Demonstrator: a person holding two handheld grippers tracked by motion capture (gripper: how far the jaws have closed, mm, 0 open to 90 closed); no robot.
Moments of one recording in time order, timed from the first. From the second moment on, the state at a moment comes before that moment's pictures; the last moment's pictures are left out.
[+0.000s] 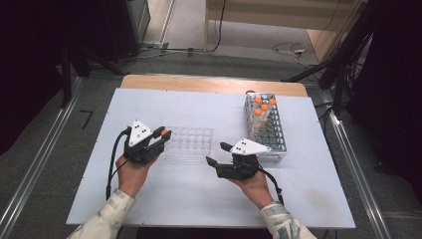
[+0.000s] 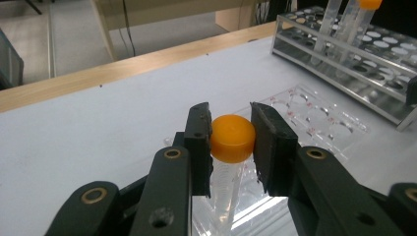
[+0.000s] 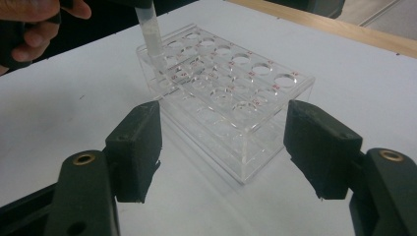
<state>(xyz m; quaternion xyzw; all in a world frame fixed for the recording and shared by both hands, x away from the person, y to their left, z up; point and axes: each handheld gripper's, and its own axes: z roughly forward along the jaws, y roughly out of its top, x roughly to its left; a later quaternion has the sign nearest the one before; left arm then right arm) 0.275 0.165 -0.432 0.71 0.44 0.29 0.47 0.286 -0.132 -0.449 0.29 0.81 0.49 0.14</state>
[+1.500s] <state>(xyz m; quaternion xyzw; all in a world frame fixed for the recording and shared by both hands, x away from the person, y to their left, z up) 0.261 0.172 -0.443 0.66 0.48 0.29 0.50 0.312 -0.188 -0.433 0.37 0.76 0.50 0.21</state>
